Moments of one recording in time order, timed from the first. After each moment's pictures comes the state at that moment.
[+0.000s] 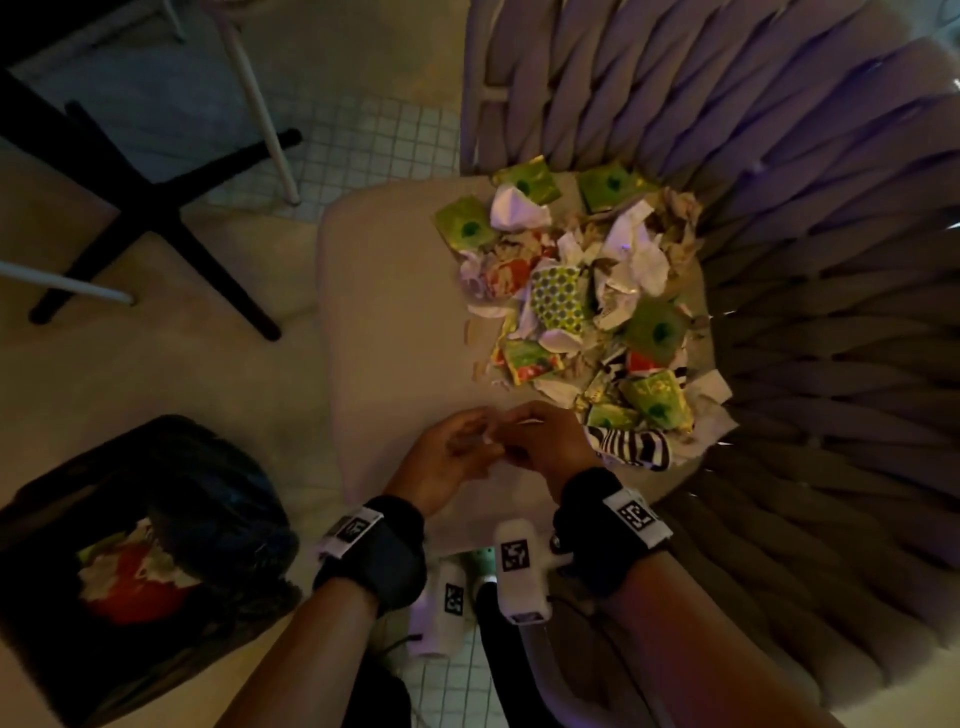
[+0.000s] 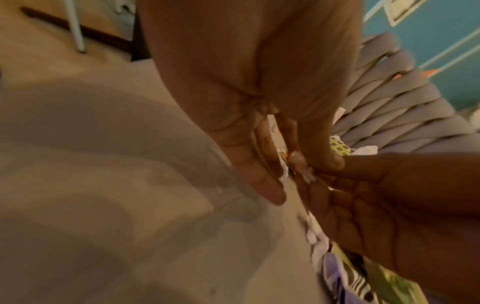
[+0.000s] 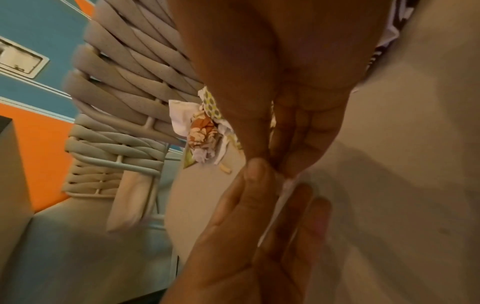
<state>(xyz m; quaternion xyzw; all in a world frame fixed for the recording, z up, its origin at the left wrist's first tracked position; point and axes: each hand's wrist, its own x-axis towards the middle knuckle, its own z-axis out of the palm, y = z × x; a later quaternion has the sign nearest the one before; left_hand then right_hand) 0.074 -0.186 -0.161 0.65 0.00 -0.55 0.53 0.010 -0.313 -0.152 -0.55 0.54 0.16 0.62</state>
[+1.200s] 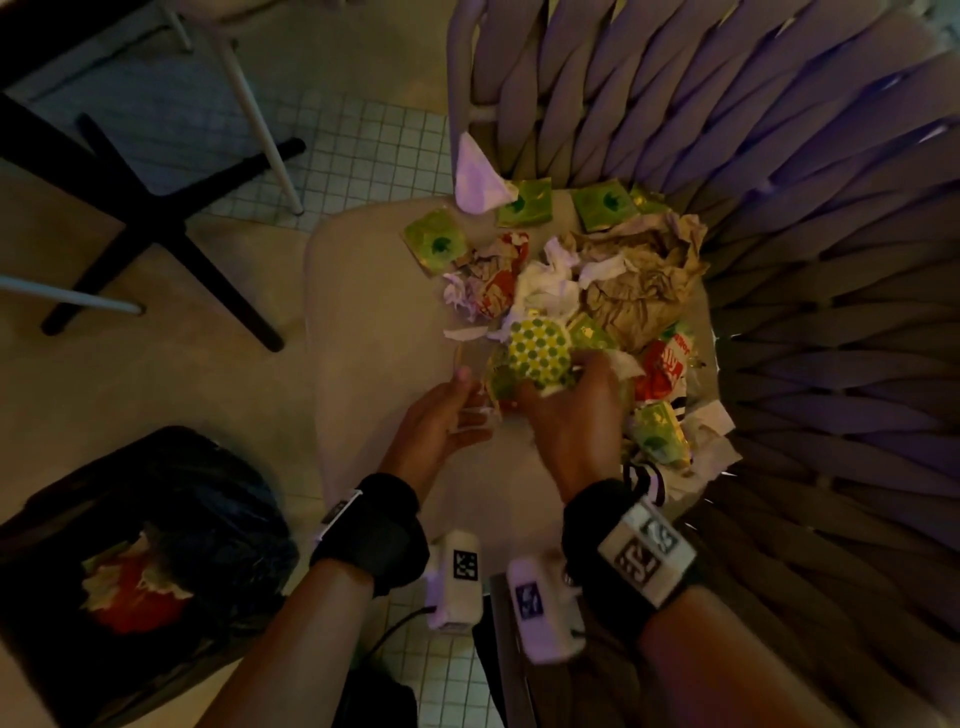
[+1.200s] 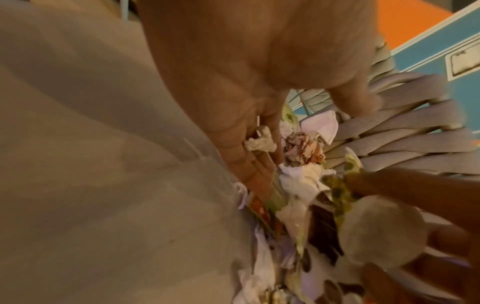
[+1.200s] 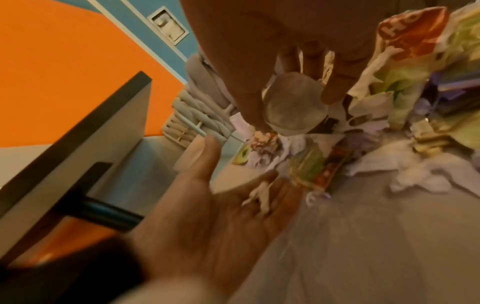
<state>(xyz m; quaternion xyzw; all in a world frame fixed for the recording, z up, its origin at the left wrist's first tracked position) 0.111 -0.238 -0.157 0.59 0.16 -0.50 0.62 0.040 -0.356 -0.125 -0.74 0.53 -0.01 0.41</state>
